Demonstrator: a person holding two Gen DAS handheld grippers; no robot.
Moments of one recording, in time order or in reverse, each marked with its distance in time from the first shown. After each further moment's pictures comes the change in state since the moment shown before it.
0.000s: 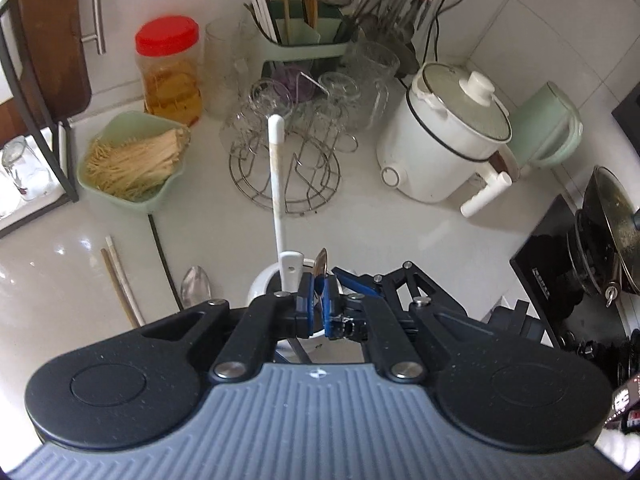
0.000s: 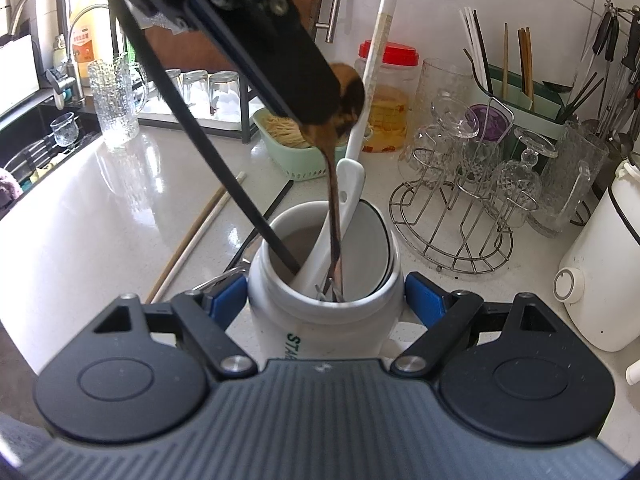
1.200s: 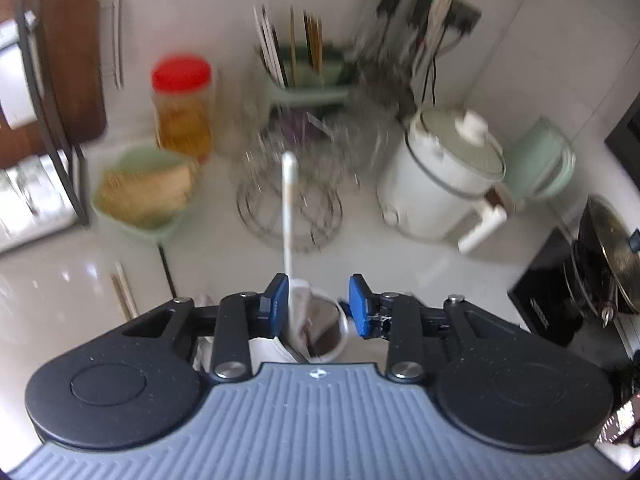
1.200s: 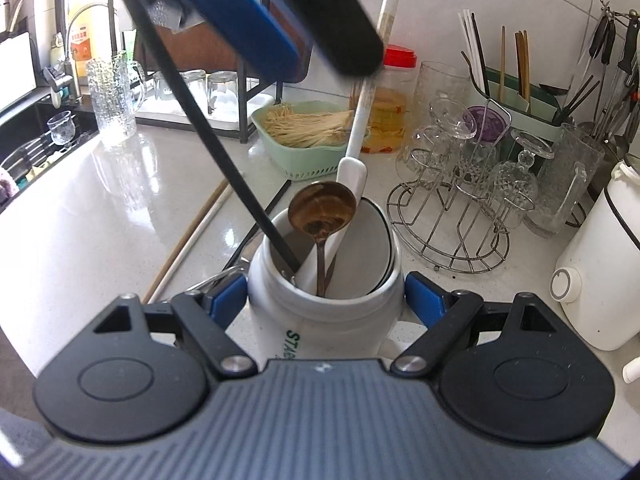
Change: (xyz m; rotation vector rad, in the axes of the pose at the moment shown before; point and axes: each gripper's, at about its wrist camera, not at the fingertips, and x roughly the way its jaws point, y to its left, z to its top) left arm -0.029 0.005 -0.013 -0.011 -0.186 0.014; right arm -0.002 0.003 -0.004 -0.001 -0.010 -0.014
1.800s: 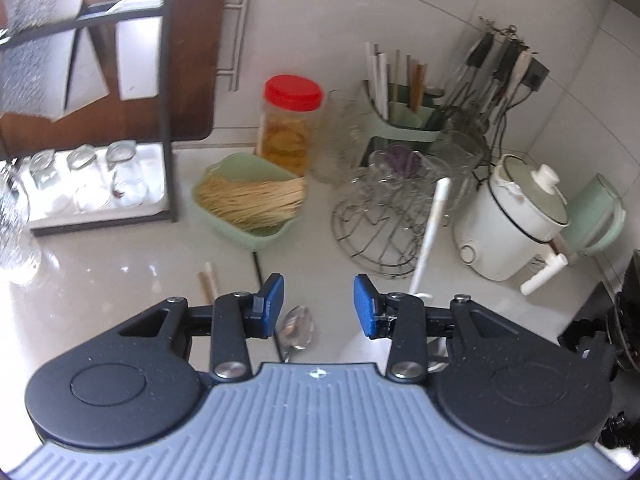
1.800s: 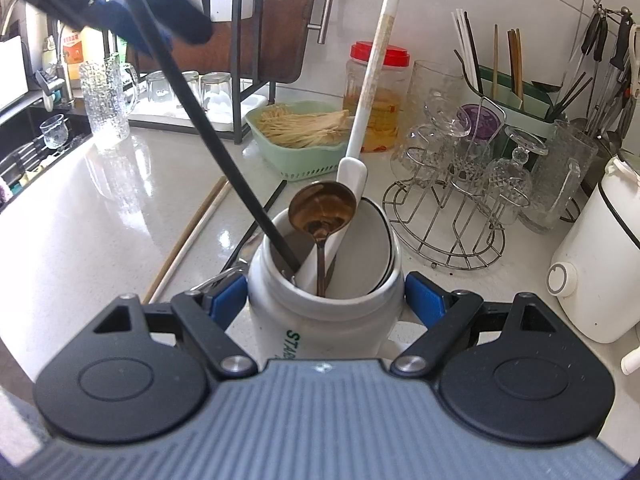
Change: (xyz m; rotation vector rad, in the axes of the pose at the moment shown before) left arm -0.021 0.080 -0.032 -0.143 -0.103 0.143; right arm -0.001 0.006 0.000 0.018 0.003 -0.031
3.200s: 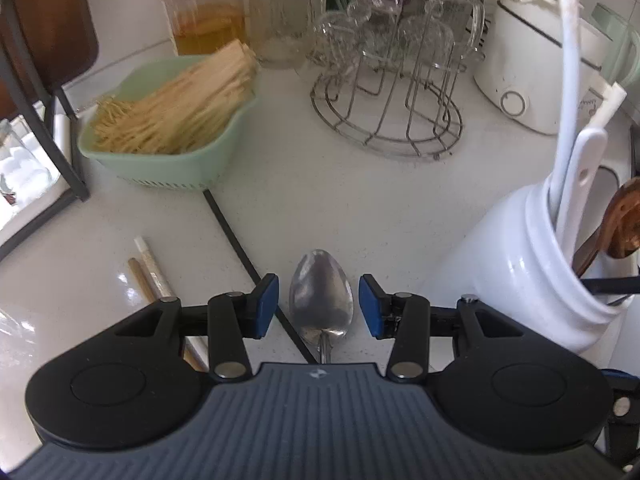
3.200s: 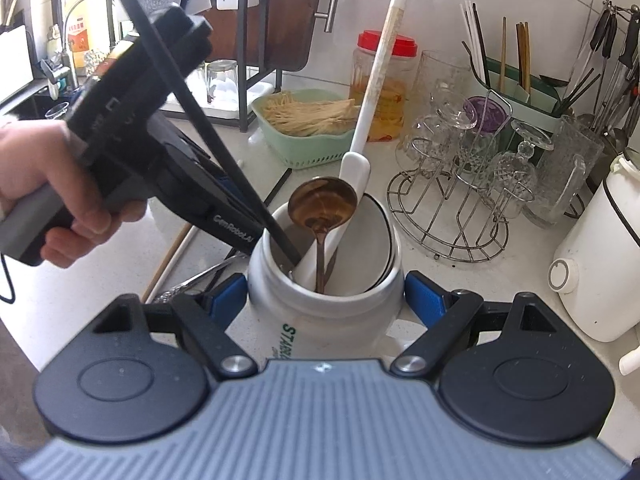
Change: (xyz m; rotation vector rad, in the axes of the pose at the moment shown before) left arm 0.179 0.004 -0.047 0.367 0.225 -0.038; right arm 0.001 -0.005 -0.001 -0.018 0.039 0.024
